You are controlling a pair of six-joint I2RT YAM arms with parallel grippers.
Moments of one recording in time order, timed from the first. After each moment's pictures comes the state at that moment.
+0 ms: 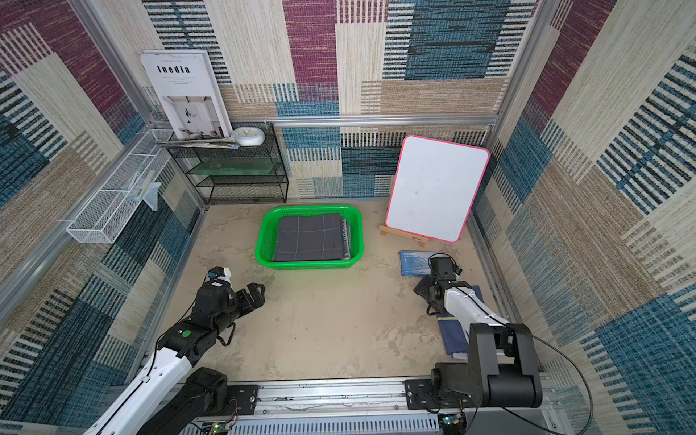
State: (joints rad) left arm -0.29 0.71 0.50 -0.47 -0.11 -0.65; right arm 0.03 1.31 0.60 -0.41 0.06 0.72
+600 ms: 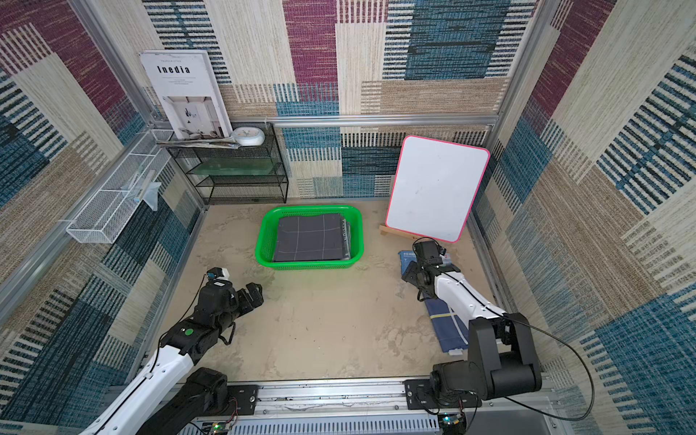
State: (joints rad) left arm -0.29 0.73 0.48 -0.45 -0.16 -0.66; right arm 0.12 1.38 0.79 -0.50 0.15 0.65
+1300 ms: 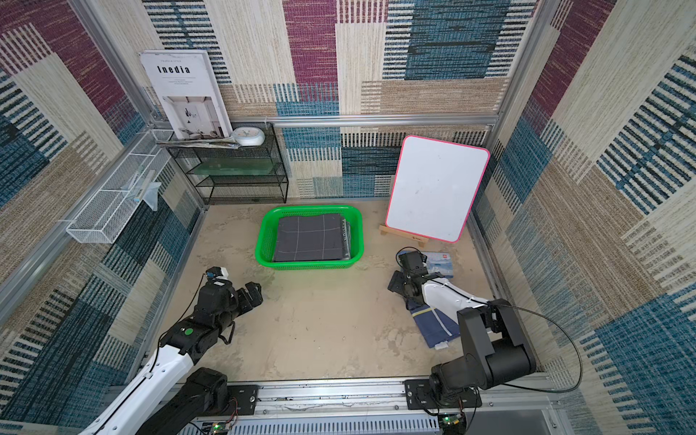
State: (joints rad) left arm -0.28 0.74 0.49 -0.45 -0.19 -0.65; right arm 0.33 1.46 0.69 -0.30 0.06 0.70
